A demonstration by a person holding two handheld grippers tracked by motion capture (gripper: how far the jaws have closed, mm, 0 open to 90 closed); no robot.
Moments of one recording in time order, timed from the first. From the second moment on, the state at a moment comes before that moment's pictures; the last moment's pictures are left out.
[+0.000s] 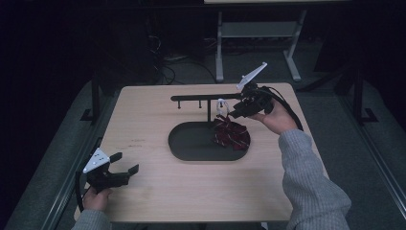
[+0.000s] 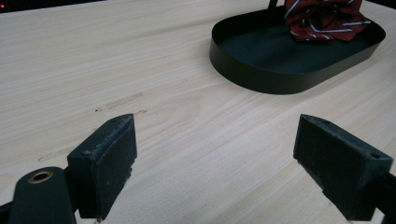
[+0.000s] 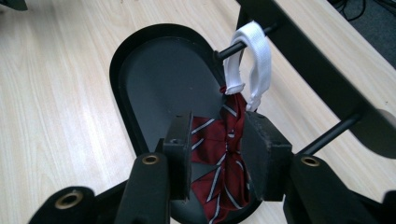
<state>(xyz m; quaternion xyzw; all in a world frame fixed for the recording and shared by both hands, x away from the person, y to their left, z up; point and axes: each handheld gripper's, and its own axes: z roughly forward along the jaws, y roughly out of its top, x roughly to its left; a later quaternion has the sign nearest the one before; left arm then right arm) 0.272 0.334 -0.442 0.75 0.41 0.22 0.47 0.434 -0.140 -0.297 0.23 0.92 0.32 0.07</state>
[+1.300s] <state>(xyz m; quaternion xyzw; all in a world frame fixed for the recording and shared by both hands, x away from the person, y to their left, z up) 0.272 0.334 -0.442 0.75 0.41 0.22 0.47 0.407 -0.156 -0.331 0.23 0.92 0.32 0.04</state>
